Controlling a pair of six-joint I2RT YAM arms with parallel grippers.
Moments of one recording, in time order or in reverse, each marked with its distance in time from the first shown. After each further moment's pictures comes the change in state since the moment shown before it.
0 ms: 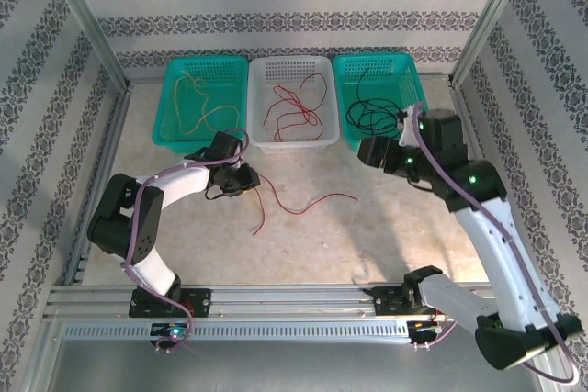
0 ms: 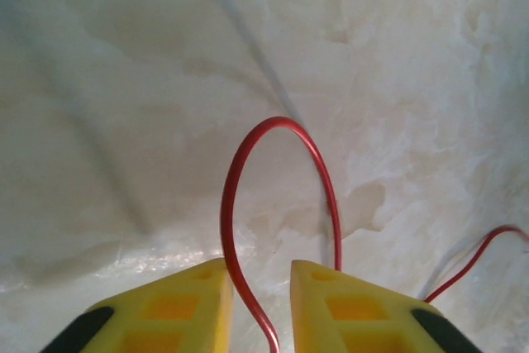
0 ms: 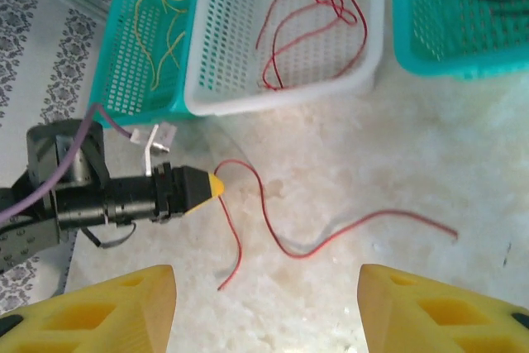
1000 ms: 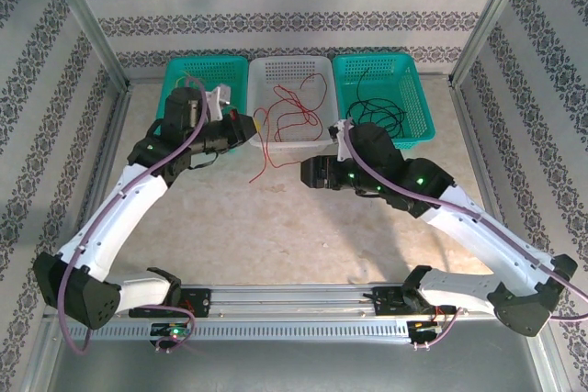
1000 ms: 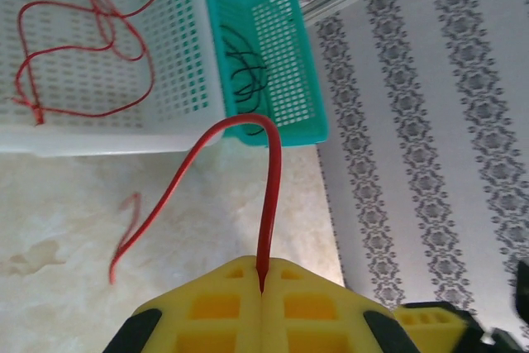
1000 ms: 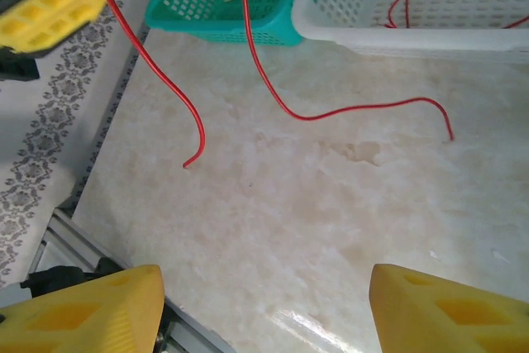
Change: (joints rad) left arm -0.023 -0.420 0.350 -0.159 0.124 -0.068; right arm 0.499 0.174 0.032 0.167 0.213 0.081
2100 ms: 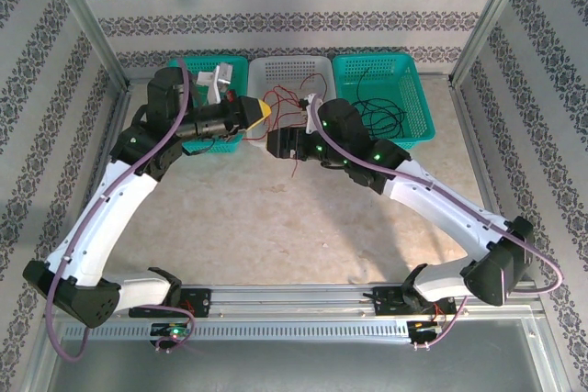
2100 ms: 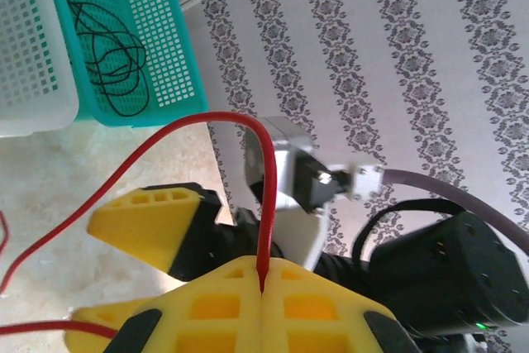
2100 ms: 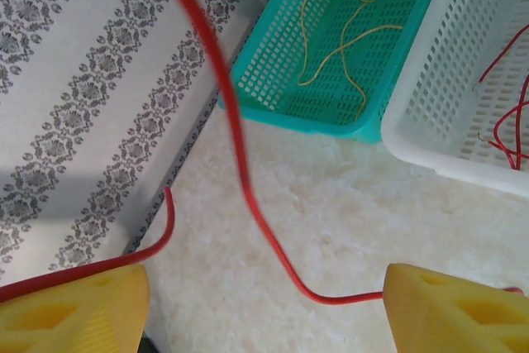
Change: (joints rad) left arm -0.043 0.010 0.230 -0.054 0.153 -0.143; right arm -0.039 0.243 0.051 0.395 -0.098 -0.018
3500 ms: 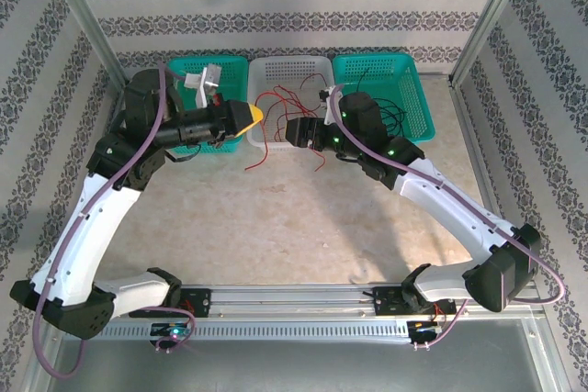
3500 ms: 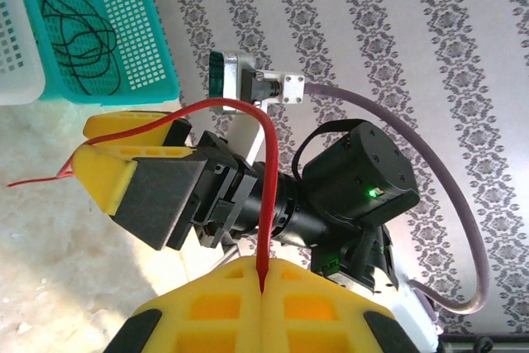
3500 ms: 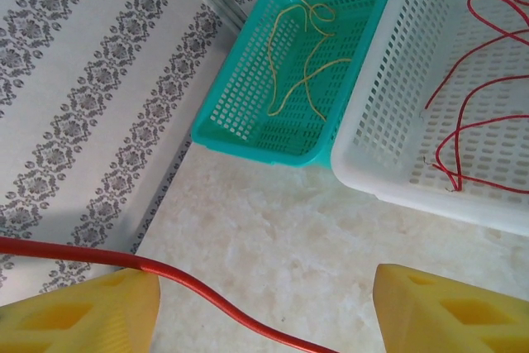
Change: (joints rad) left arm 0.000 -0.074 0.060 -0.103 0.045 -0.026; right arm -0.127 -0.043 -0.045 0.028 -0.051 -0.017
